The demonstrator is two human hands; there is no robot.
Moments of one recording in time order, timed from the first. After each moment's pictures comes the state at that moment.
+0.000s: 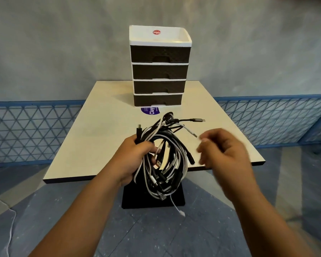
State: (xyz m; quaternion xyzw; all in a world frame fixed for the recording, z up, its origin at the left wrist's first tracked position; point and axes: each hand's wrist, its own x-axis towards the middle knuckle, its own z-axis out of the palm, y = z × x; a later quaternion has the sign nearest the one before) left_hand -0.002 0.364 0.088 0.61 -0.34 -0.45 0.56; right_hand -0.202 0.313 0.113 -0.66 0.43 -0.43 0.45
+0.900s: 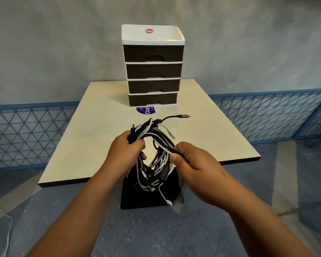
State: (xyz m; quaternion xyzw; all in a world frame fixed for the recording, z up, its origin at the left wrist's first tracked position) left_hand 0.011 0.353 0.077 0.71 -0.38 -0.29 0.51; right_hand -0.189 0.334 0.122 -0.85 0.36 -0.18 0.33
